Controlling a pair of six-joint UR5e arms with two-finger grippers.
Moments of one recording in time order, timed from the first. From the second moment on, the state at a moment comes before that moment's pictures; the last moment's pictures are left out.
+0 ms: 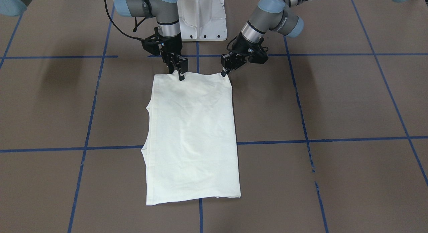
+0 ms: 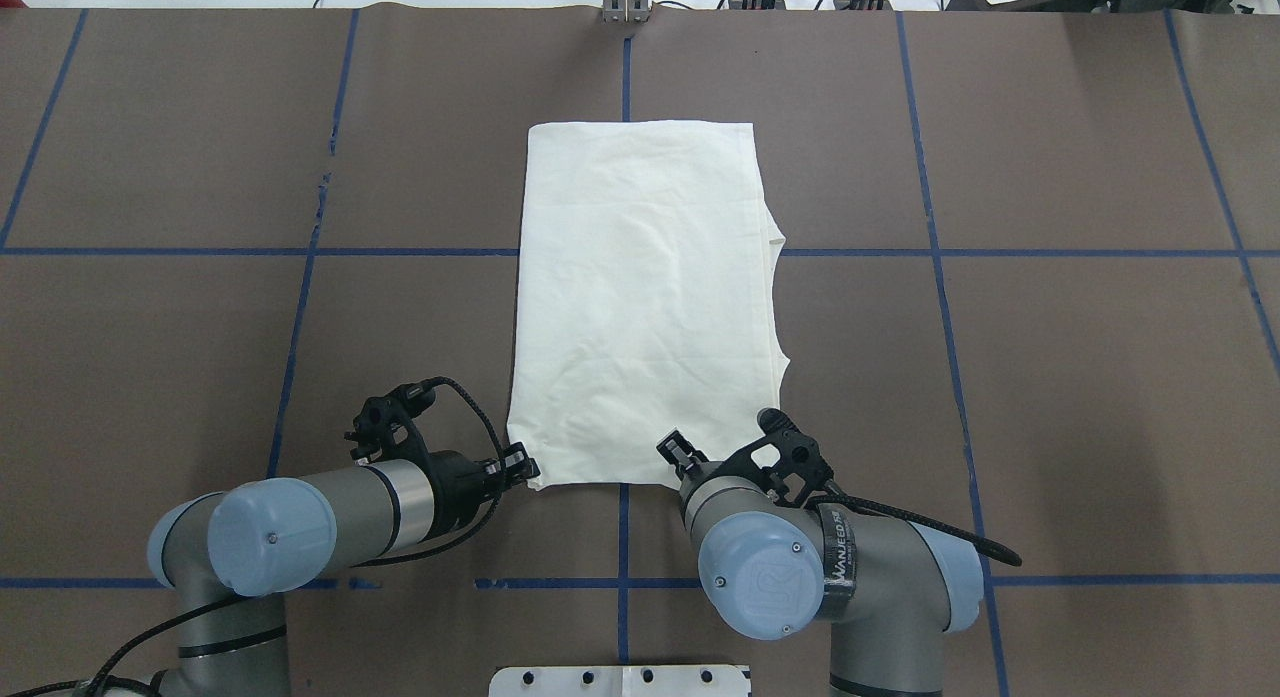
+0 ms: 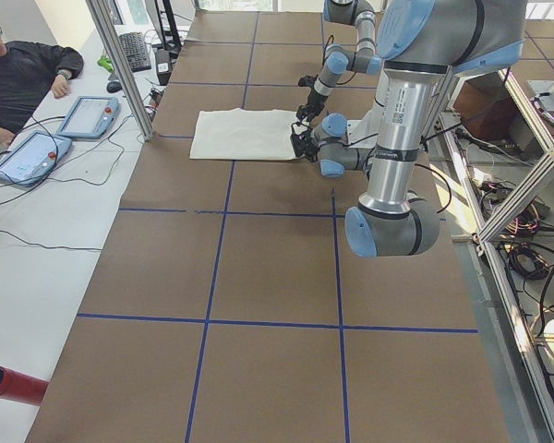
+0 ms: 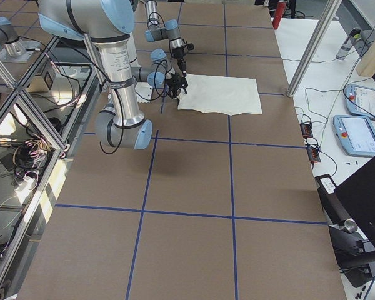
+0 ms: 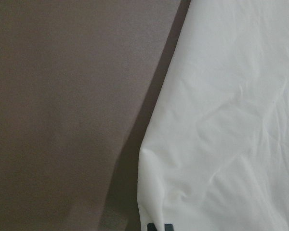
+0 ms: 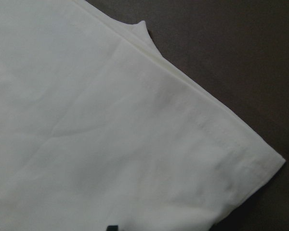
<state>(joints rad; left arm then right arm) -0.25 -1.87 -1.75 -2.42 -1.48 -1.85 0.16 -1.10 1.82 -1.44 1.29 2.32</state>
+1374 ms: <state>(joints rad) -0.25 -1.86 -1.81 -2.38 -1.49 -1.84 0.17 -1.09 1.83 -1.44 1.25 2.37</state>
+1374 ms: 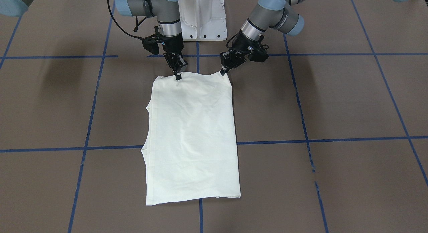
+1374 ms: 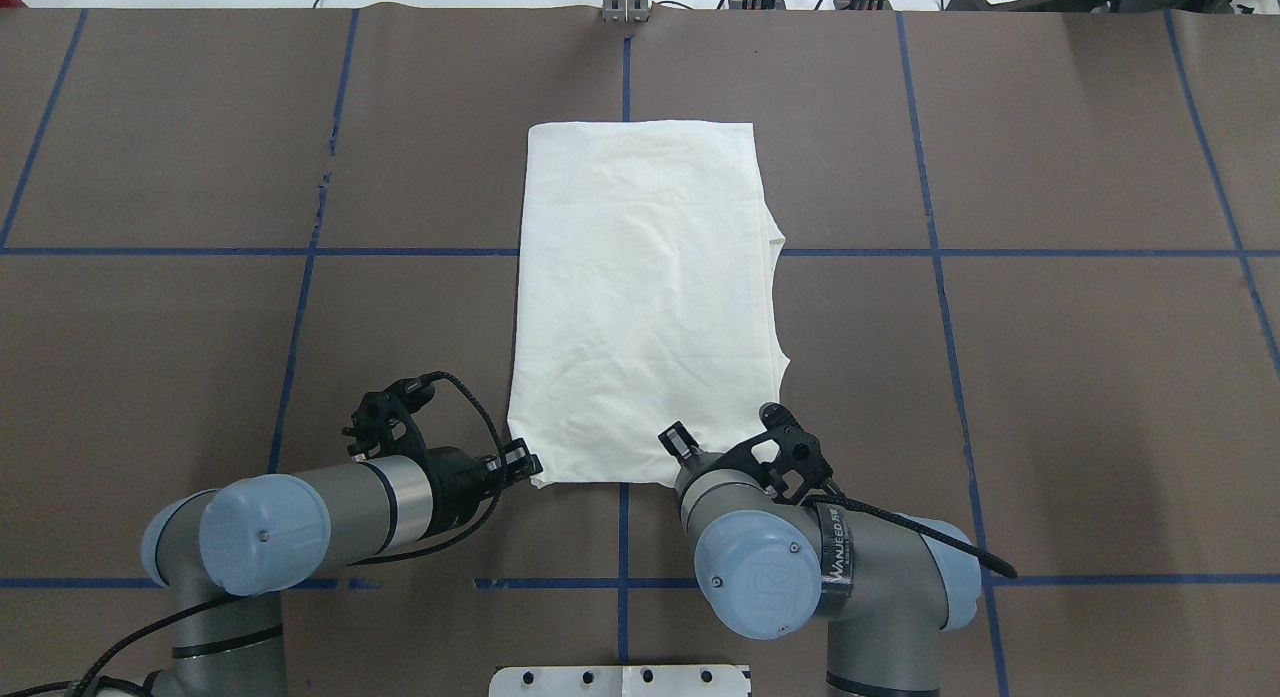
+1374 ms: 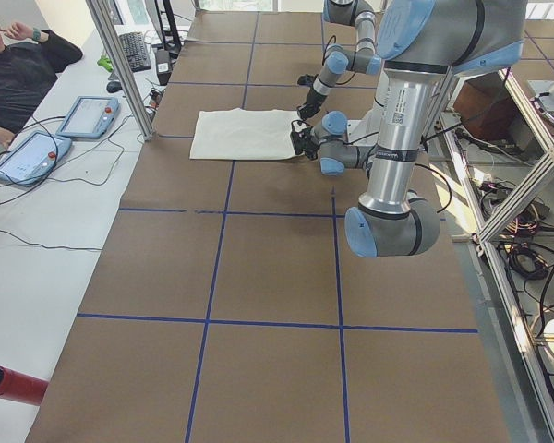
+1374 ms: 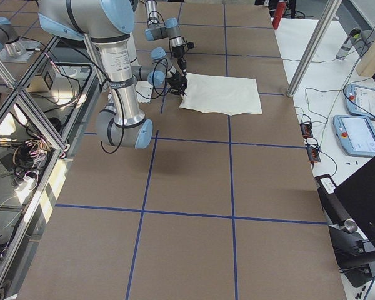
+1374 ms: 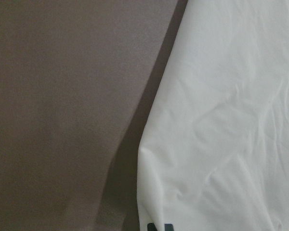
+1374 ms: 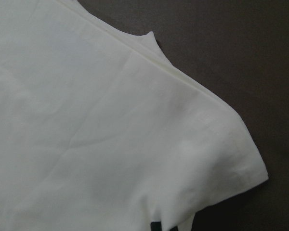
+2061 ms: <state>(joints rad) -0.23 -1.87 -2.27 -1.85 -1.51 -1.85 0.08 -1.11 2.24 -1.76 1.26 2.37</state>
